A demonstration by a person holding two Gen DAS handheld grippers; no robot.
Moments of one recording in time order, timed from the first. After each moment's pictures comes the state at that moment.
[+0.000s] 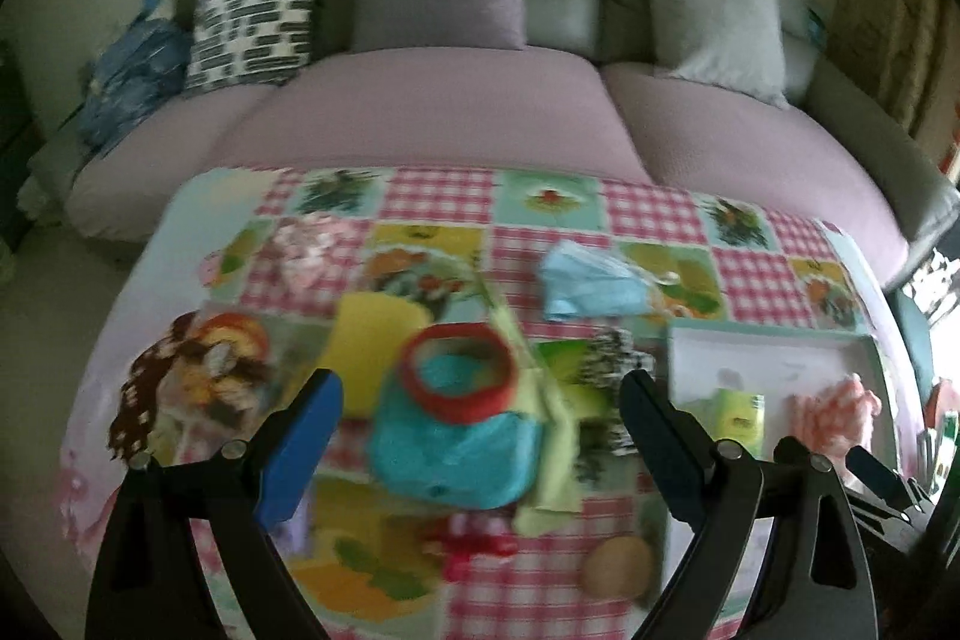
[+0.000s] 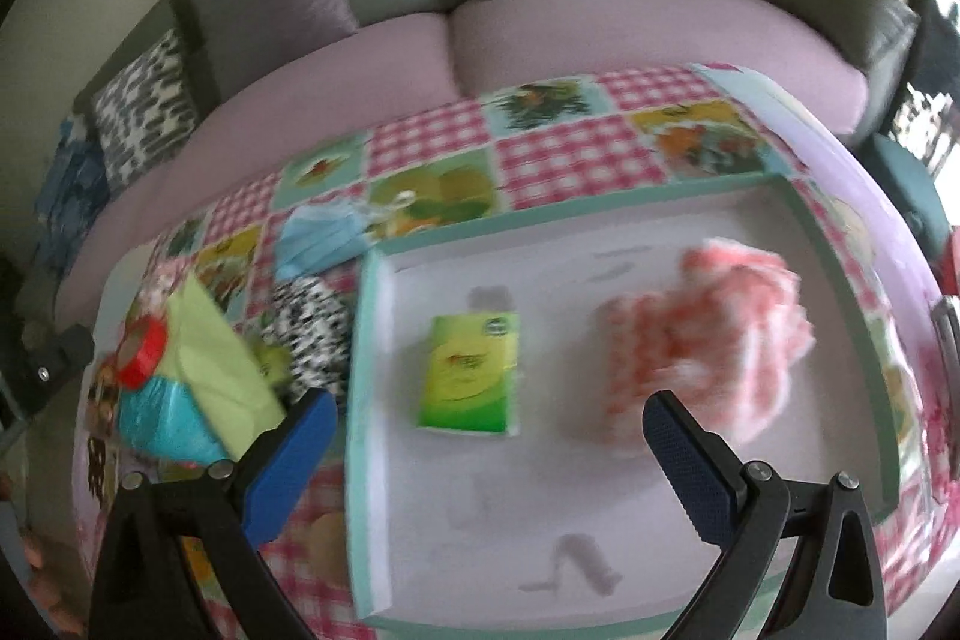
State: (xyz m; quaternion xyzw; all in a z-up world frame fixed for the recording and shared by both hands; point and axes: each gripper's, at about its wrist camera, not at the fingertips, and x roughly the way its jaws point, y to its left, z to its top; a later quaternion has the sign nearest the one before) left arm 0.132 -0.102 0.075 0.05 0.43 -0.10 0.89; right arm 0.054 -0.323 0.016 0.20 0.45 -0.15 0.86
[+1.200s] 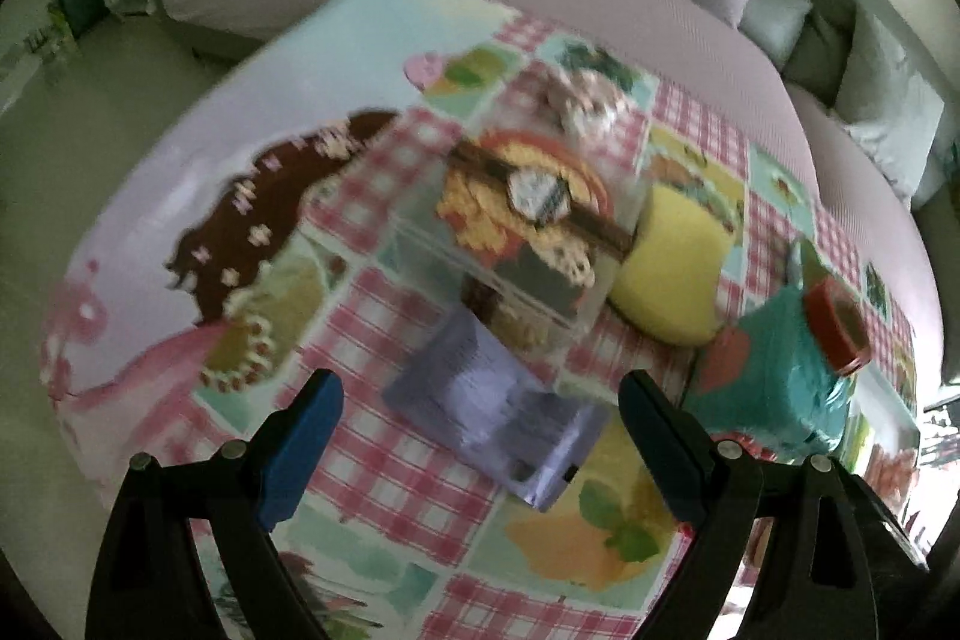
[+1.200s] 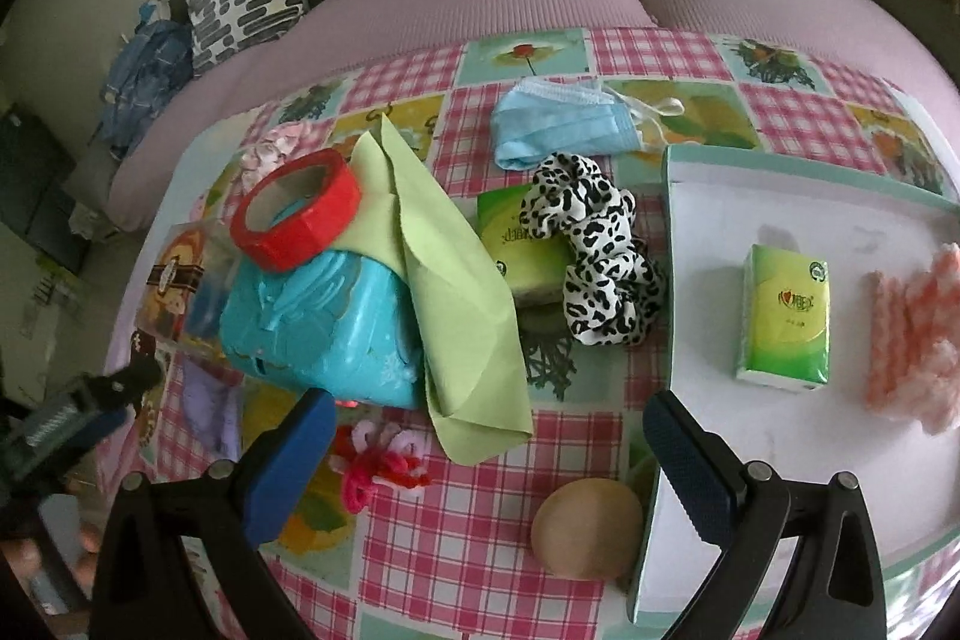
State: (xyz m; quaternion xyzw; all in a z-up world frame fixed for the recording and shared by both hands) left arm 0.162 0.081 -0.009 -0.09 0.55 0.00 0.83; right arm 0.107 -0.204 -0.011 0.17 0.51 -0.04 0.84
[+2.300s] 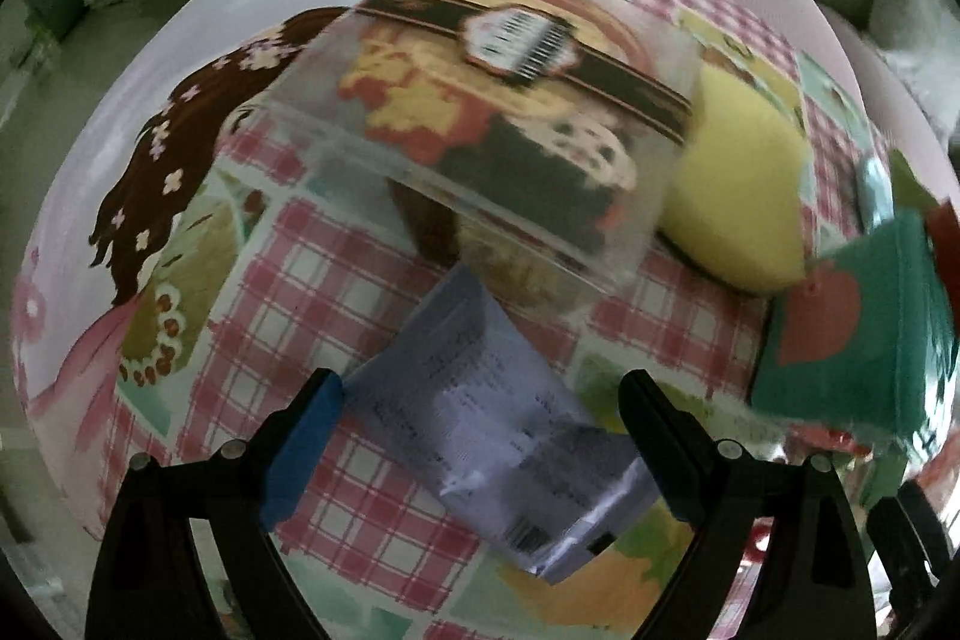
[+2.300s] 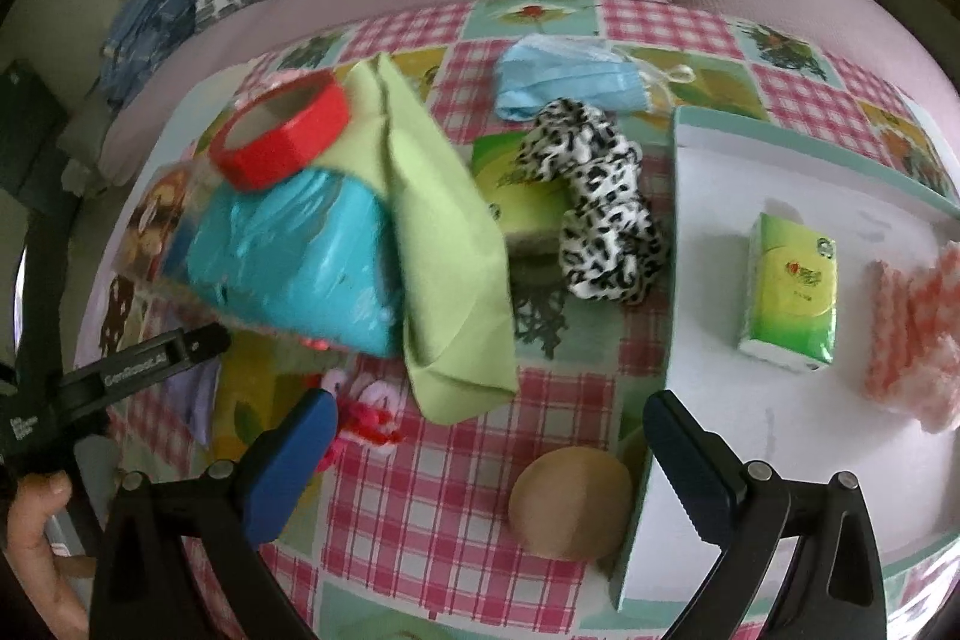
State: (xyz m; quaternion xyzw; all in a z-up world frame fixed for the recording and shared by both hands) left arm 0.195 0.040 -0.075 -0.04 0.61 0.01 0.79; right arm 0.101 -0.193 -0.027 0.13 0.54 -0.02 0.83
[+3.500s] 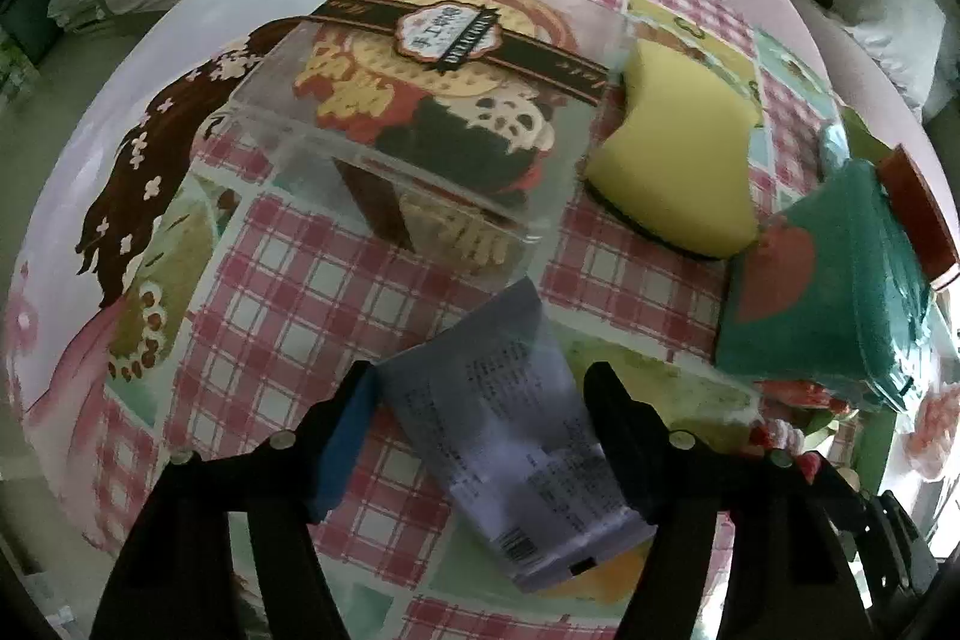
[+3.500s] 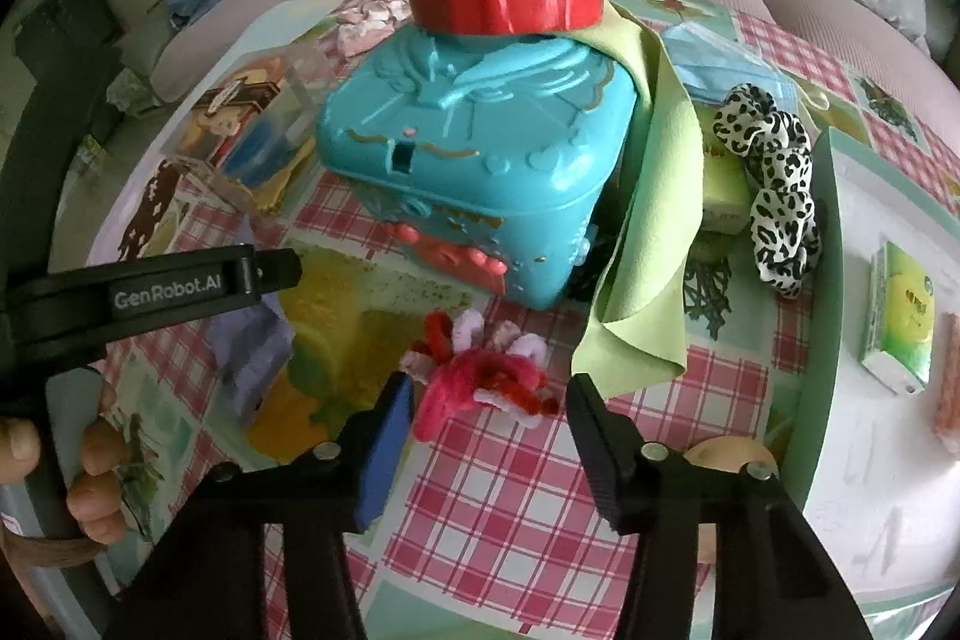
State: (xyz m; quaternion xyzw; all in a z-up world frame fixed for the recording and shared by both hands) left arm 0.177 0.031 -0.071 -0.04 0.61 -0.02 0.79; right arm 0.104 -0.120 -0.053 0.06 0.55 0.05 0.83
